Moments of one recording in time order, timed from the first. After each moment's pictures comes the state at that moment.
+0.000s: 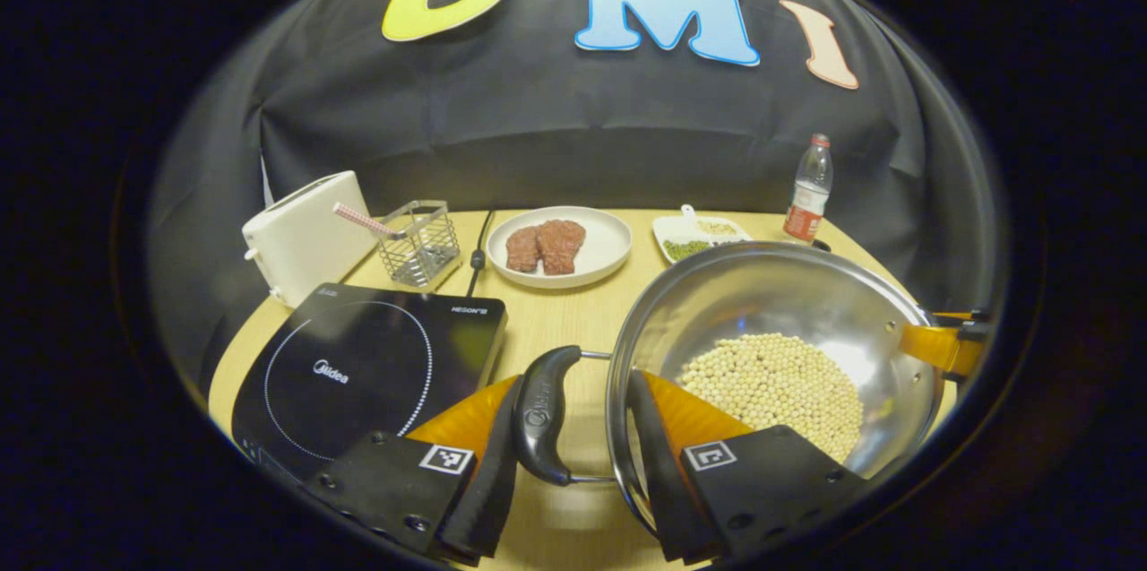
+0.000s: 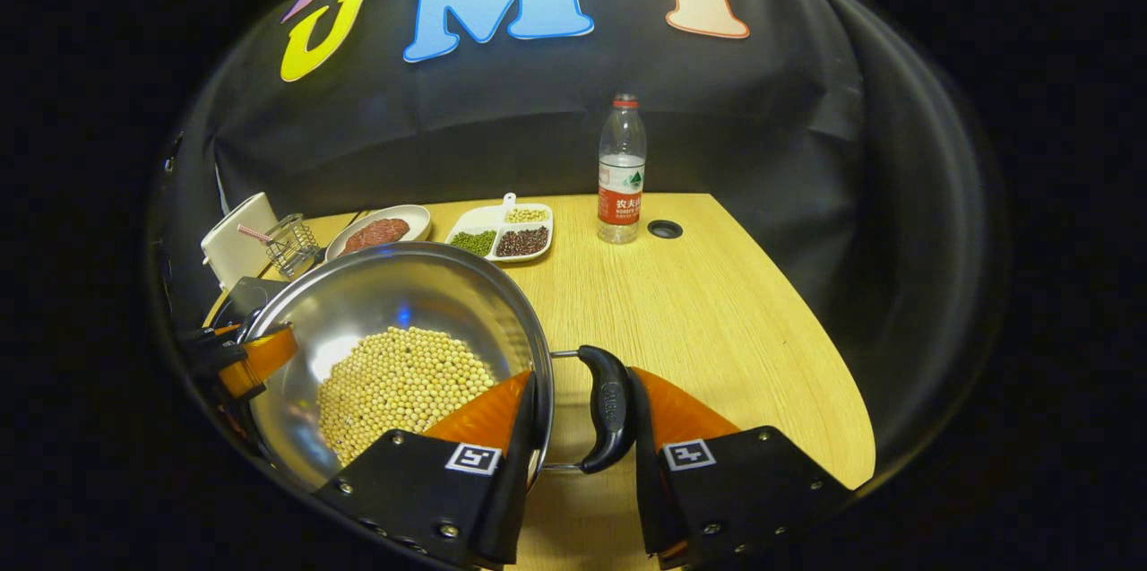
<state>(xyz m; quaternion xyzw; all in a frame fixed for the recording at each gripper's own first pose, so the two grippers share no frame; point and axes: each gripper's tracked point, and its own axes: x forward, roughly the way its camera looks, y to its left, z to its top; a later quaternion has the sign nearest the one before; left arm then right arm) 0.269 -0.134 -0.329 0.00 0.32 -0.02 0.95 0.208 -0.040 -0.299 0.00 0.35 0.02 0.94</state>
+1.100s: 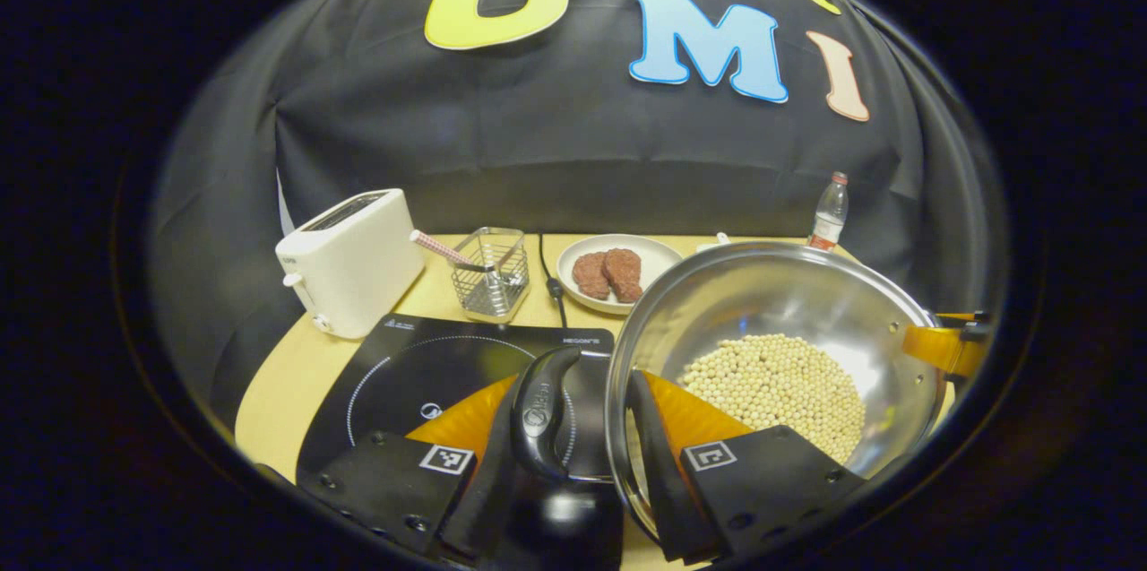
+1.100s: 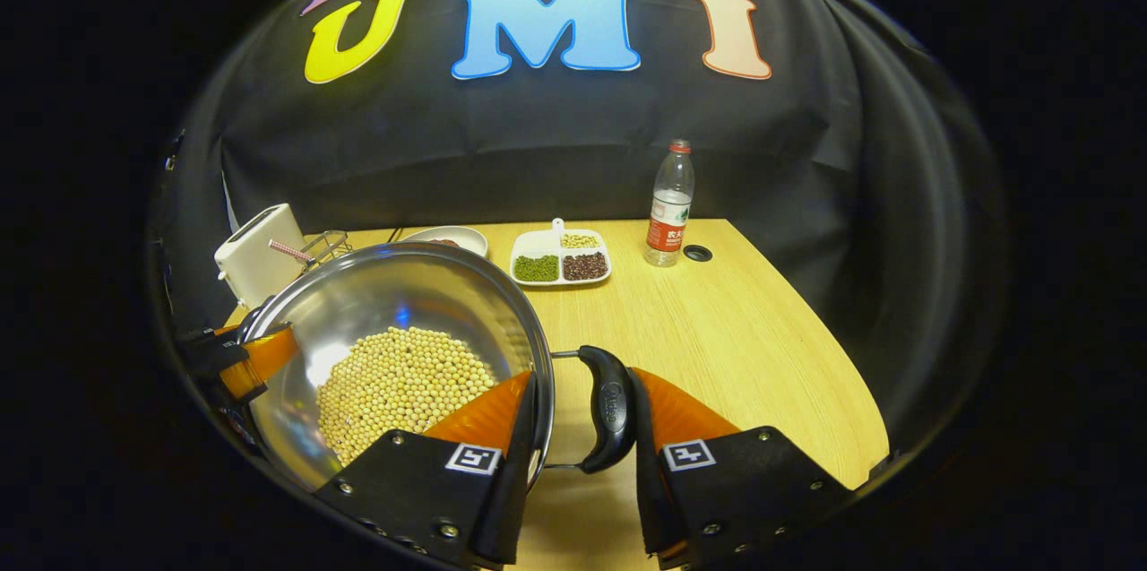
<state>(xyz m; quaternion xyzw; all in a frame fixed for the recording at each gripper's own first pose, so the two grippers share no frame) 0.274 -0.014 -0.292 -0.01 0.30 -0.04 0.95 0.188 0.073 -0.252 0.00 0.33 -0.01 0.94</state>
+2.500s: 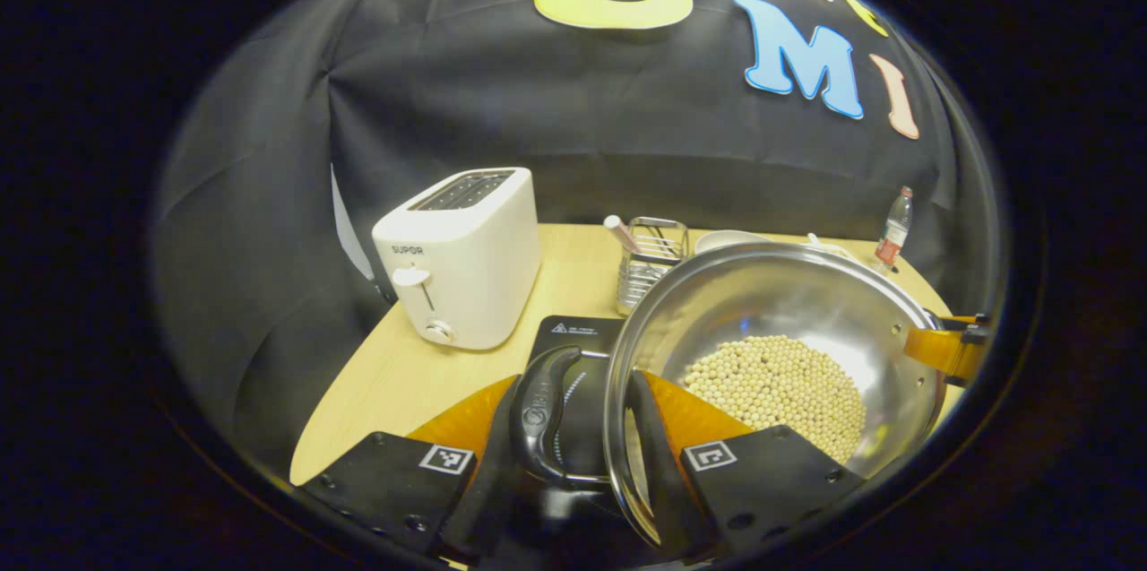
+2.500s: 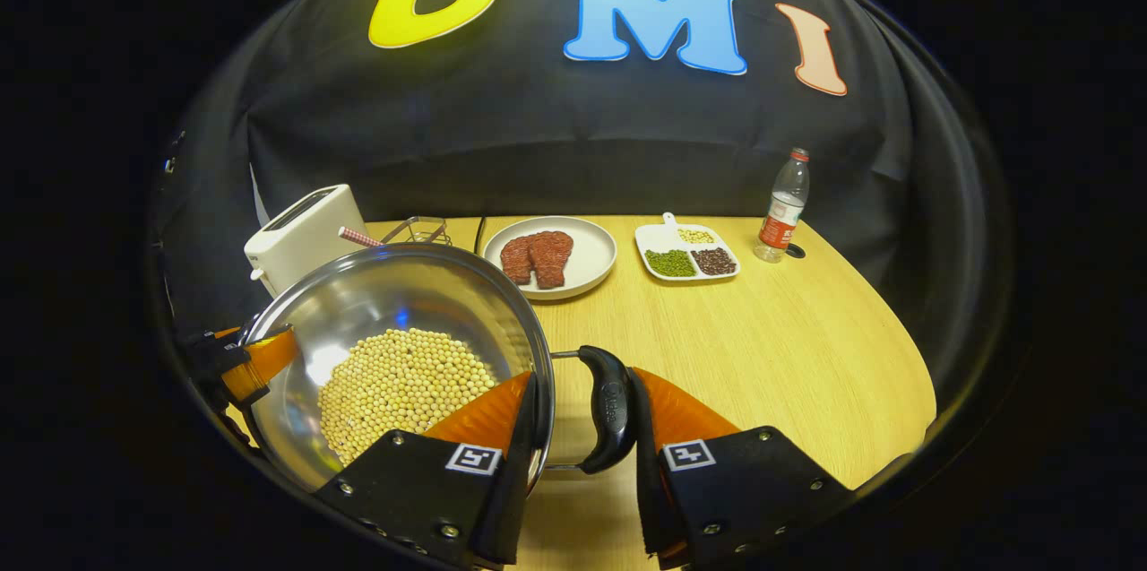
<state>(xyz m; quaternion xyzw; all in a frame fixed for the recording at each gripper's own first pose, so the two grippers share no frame) 0.283 0.194 -0.320 -0.01 0.32 0.01 0.95 0.198 0.263 -0.266 -0.01 0.35 0.03 0.94</state>
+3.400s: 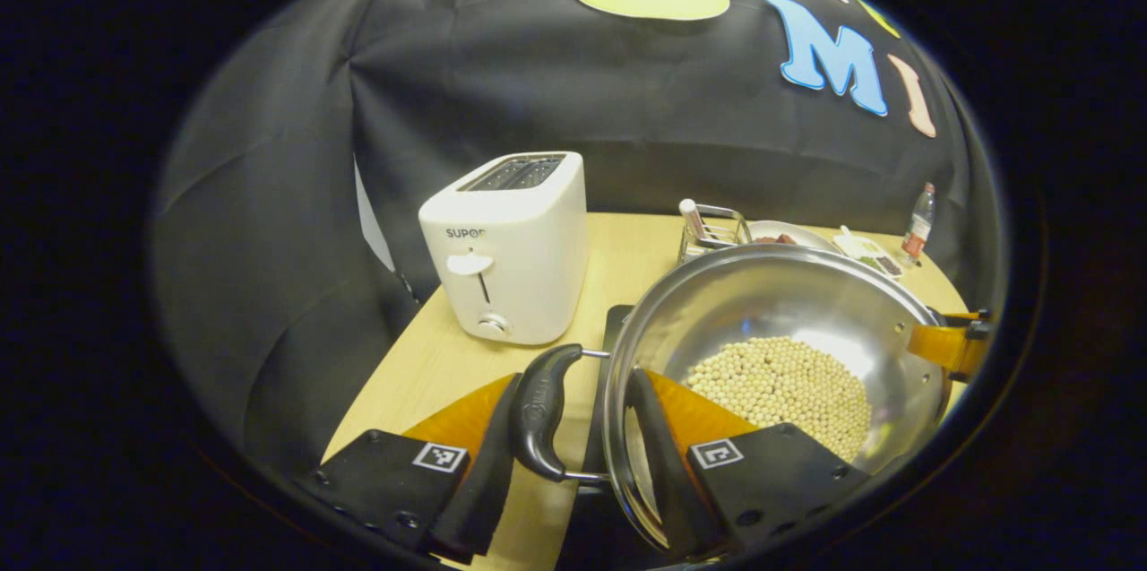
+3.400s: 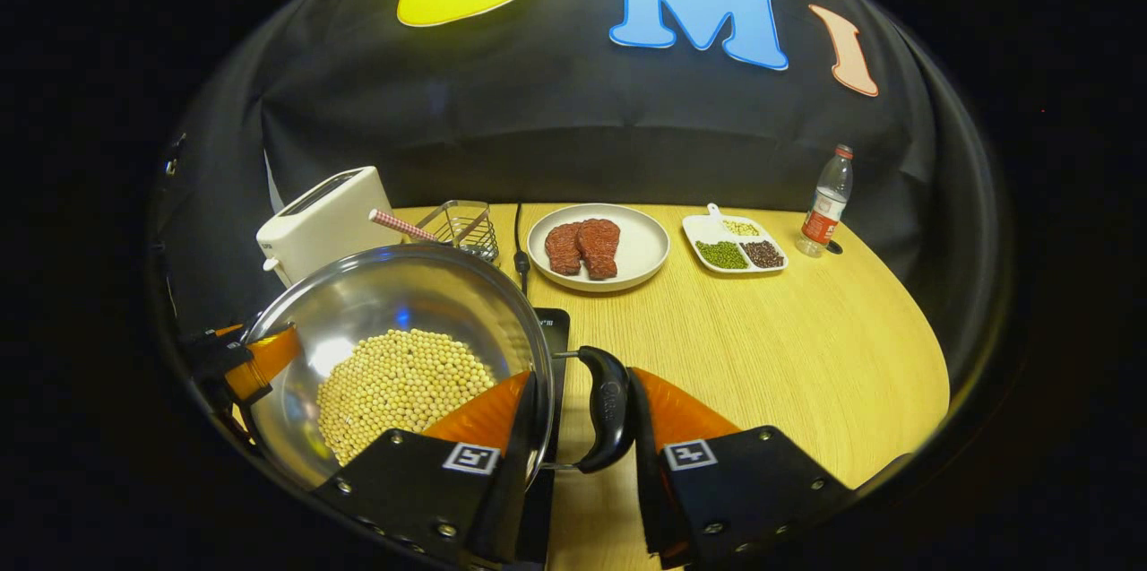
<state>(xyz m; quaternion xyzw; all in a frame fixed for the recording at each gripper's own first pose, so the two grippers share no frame) 0.285 0.247 -0.343 0.00 0.32 0.03 0.95 0.202 0.314 -0.285 -0.01 0.35 0.05 0.93</state>
